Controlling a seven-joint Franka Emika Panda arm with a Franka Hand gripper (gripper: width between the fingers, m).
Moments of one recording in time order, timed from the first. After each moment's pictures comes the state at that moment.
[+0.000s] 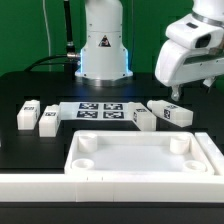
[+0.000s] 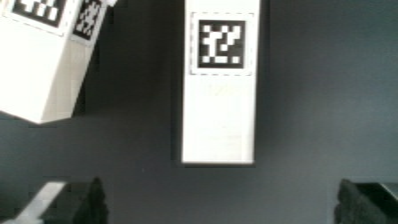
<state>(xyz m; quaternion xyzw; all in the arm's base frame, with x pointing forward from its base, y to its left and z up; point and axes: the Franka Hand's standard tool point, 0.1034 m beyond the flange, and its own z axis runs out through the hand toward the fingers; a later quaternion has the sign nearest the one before) 0.413 0.158 0.063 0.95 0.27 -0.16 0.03</state>
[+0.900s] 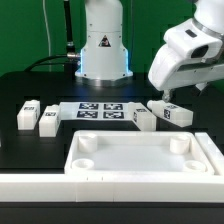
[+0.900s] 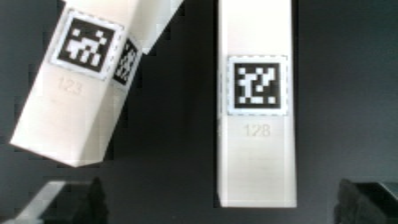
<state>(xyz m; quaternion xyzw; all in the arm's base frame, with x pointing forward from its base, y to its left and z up) 0.417 0.140 0.055 0.94 0.26 -0.20 0.05</state>
